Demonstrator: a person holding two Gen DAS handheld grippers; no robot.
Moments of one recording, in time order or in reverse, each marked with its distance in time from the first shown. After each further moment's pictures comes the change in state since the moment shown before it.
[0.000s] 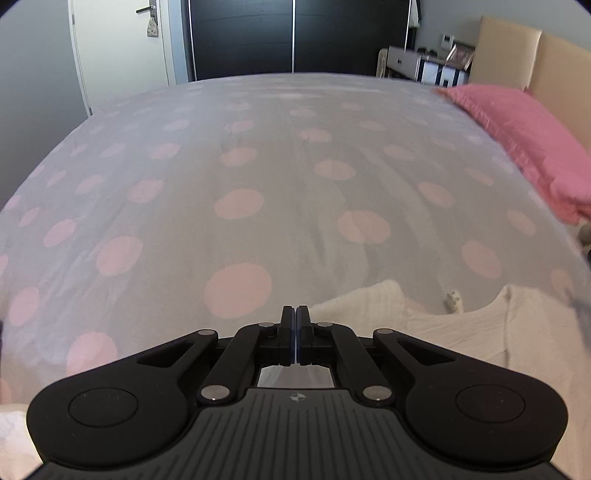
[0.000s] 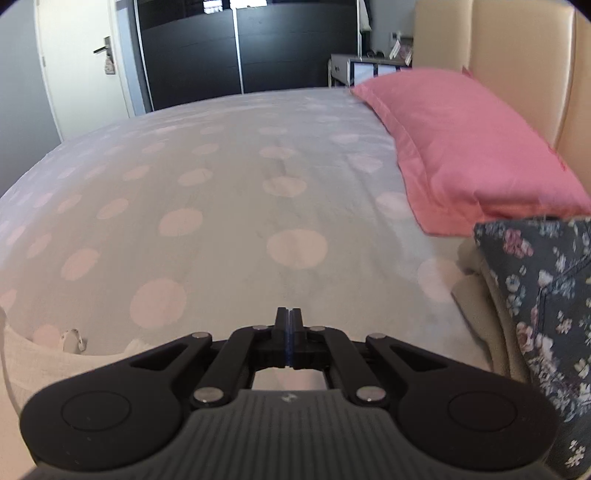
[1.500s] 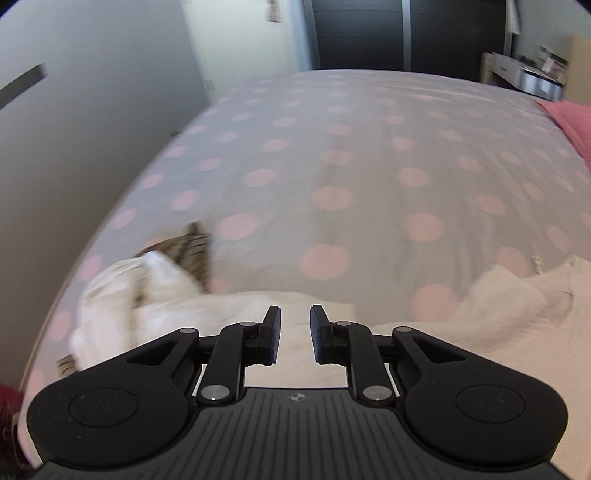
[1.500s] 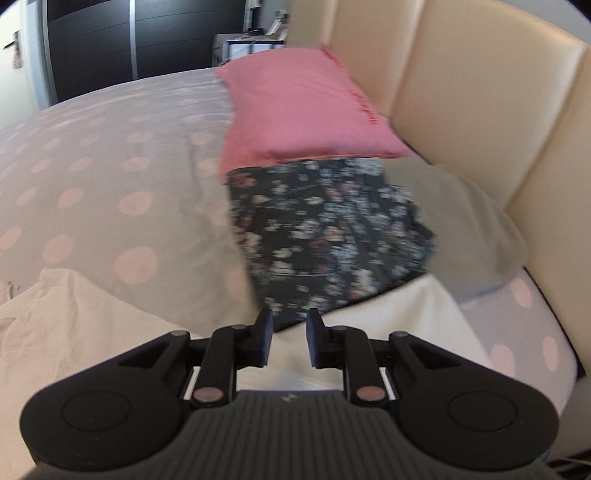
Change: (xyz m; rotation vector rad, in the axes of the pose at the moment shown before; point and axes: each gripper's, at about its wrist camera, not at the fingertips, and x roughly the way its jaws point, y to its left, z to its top) left arm -0.180 0.117 -0.067 -0.133 0.050 0.217; right arm -0.190 -0.108 -0.042 0.055 0.089 -0.321
